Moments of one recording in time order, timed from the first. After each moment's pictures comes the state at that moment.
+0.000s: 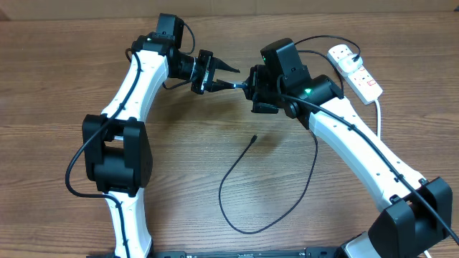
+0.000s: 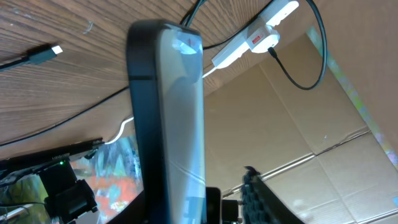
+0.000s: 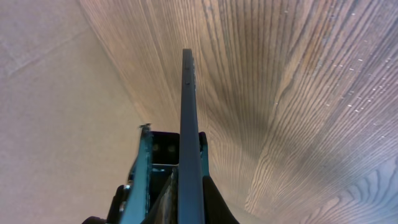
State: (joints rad) left arm -0.18 2.17 1.85 -0.93 1.07 -1.32; right arm 0.49 1.69 1.46 -0.64 -0.18 2.09
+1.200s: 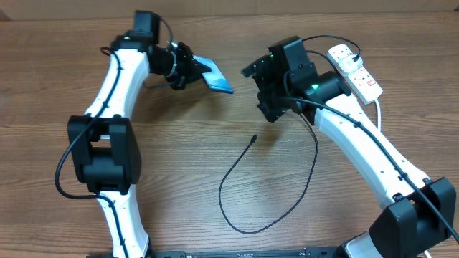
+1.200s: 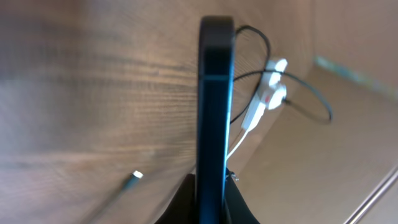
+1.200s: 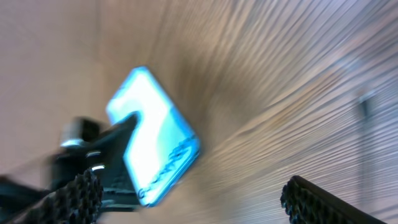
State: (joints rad) left arm -0.06 2.17 1.85 -0.88 0.84 -0.79; right arm 0.44 1.69 1.47 -0.73 -0.19 1.39
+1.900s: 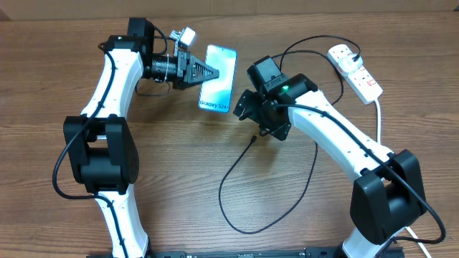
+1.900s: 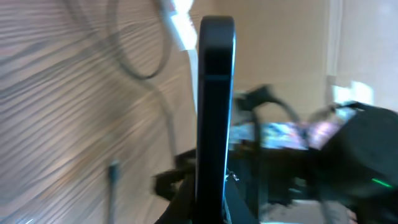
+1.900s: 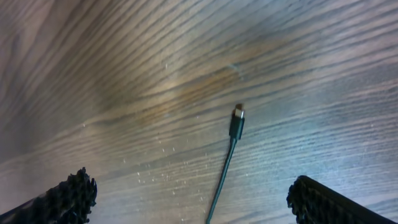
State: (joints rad) left arm -0.04 2.17 1.85 -1.10 1.23 0.05; right arm 0.53 1.84 1.47 -0.94 -0.09 0.99
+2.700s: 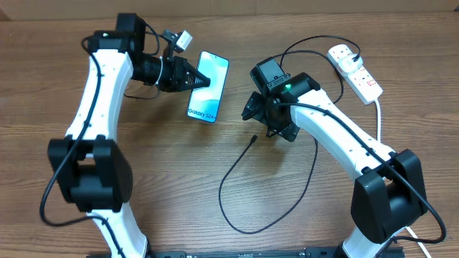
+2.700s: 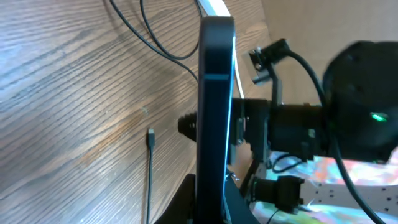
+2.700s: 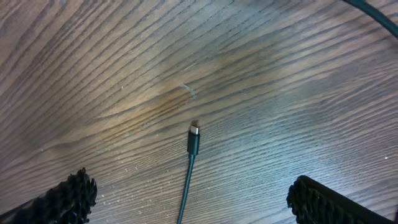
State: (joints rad) left arm -0.04 2.00 1.85 -1.27 1.00 0.22; right arm 0.50 1.84 1.47 -1.00 0.01 0.98
